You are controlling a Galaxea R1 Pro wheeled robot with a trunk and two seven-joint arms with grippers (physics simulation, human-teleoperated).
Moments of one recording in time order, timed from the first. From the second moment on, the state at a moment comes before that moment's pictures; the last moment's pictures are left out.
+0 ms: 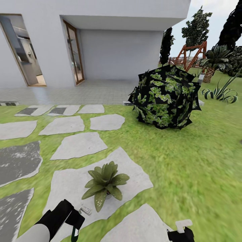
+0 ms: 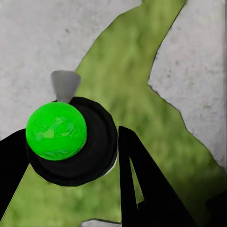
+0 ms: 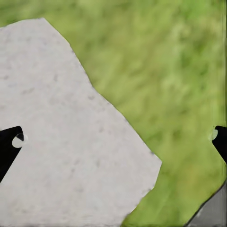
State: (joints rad) left arm -0.58 0.09 -0.19 -0.44 -0.36 0.56 -0.50; right arm -0.47 -0.09 -0.31 -0.06 0.45 -0.26 -0.07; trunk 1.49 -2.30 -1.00
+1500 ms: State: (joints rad) left arm -0.58 0.09 -0.19 -0.44 -0.36 0.56 -0.50; right arm -0.47 -0.09 -0.31 -0.06 0.45 -0.25 -0.07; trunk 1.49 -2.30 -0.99
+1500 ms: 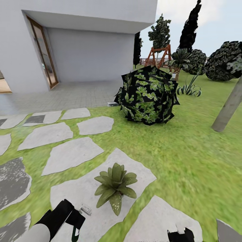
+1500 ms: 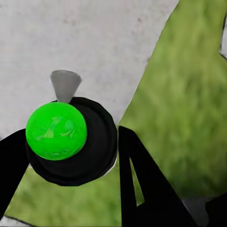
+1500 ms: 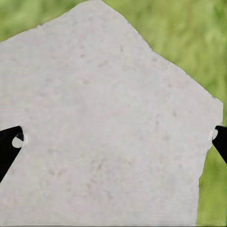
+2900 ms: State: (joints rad) left arm -0.58 0.09 -0.19 -0.43 -0.36 0.56 -0.50; right arm -0.47 -0.08 -0.31 -0.06 0.45 -0.25 -0.07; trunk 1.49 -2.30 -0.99
